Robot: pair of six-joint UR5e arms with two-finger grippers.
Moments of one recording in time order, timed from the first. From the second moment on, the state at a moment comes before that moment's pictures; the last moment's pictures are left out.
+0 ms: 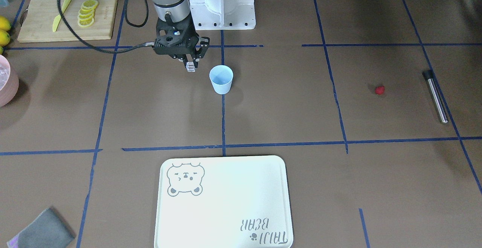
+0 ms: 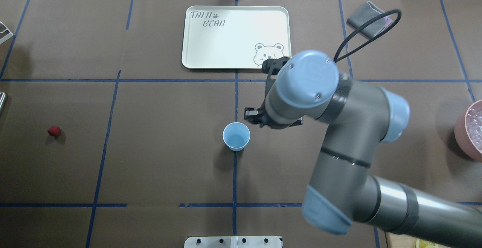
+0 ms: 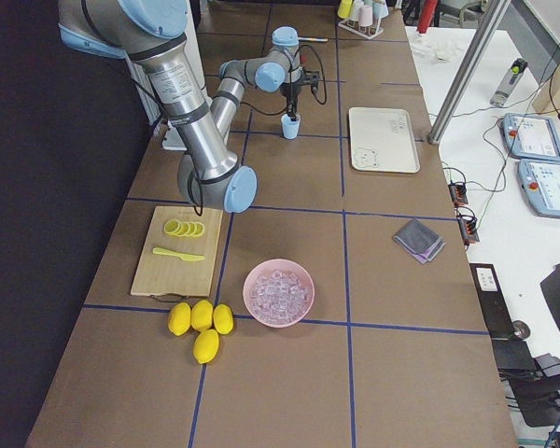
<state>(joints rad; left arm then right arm) -1.60 -1.53 -1.69 -1.47 -2.45 0.10 0.46 -0.92 1.94 -1.75 1.80 1.34</state>
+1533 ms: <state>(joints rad) -1.60 -1.53 -1.69 -1.47 -2.45 0.10 0.38 -0.79 1.72 -1.66 1.66 1.38</state>
